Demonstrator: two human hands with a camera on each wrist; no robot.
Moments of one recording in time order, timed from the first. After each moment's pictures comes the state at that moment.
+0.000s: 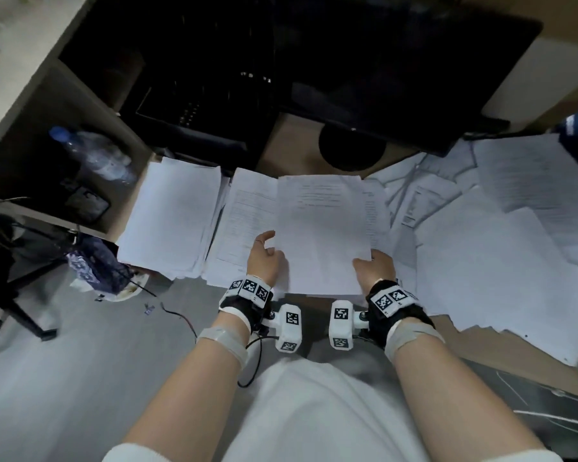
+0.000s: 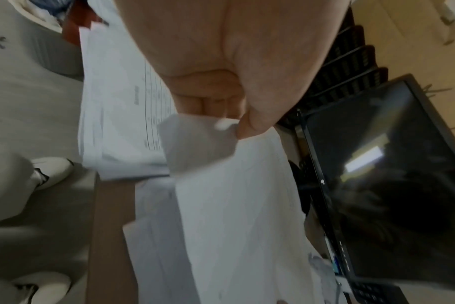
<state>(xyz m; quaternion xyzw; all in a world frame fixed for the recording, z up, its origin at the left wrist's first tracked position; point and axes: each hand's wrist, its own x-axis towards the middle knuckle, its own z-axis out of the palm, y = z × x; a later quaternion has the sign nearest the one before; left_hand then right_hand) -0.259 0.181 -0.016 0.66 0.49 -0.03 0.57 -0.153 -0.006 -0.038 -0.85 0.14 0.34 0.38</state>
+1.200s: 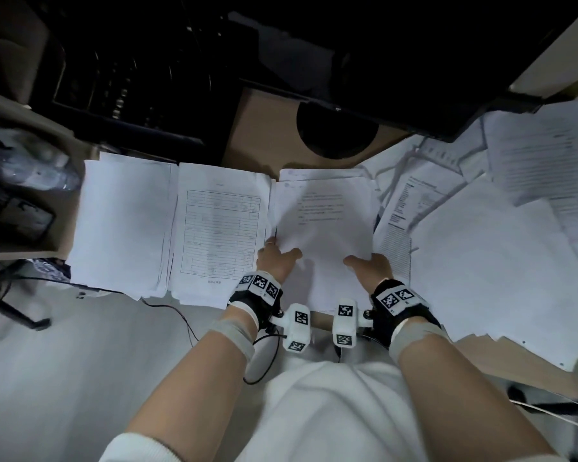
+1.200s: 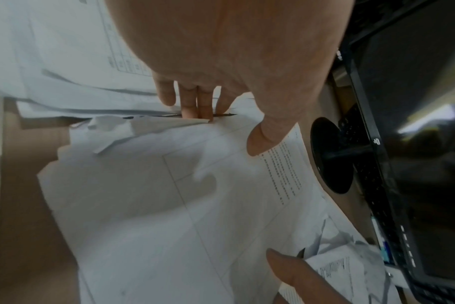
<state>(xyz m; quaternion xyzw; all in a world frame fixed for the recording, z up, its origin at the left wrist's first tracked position) -0.171 0.176 -0.087 0.63 0.54 -0.25 0.49 -0.089 -0.008 -0.103 -0.79 0.25 0.44 0.34</state>
